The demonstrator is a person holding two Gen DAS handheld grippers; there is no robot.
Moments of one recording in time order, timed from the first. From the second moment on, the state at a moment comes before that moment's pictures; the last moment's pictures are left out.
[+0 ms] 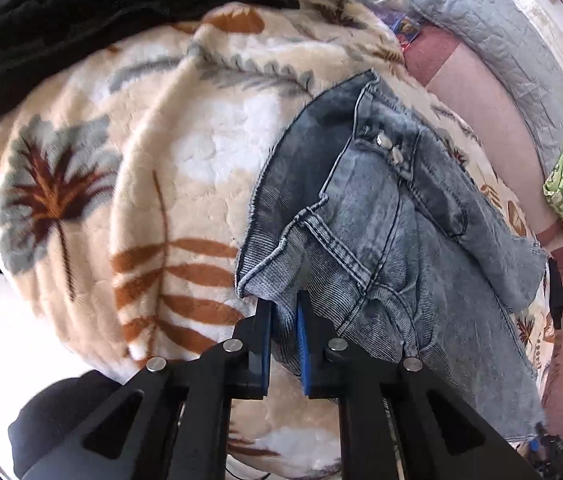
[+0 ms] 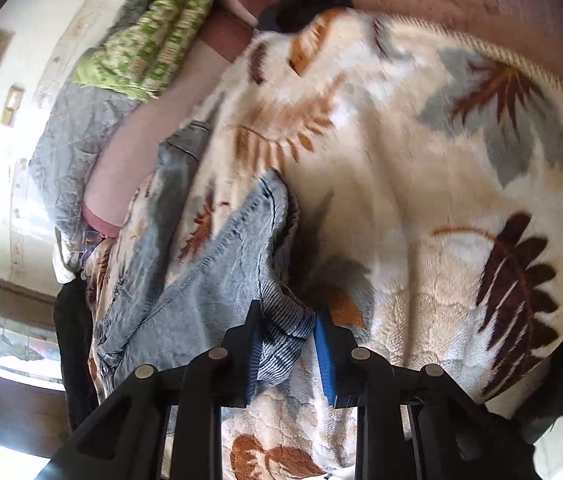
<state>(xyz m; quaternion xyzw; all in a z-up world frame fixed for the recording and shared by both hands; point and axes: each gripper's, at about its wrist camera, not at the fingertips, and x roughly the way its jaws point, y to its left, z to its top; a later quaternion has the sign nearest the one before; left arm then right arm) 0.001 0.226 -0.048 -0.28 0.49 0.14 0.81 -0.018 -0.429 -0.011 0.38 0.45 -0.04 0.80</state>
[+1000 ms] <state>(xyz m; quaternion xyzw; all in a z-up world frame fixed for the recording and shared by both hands) 0.040 0.140 -0.051 -0.11 0.51 0.04 0.85 0.122 -0.415 -0.052 0.17 0.62 0.00 0.76</state>
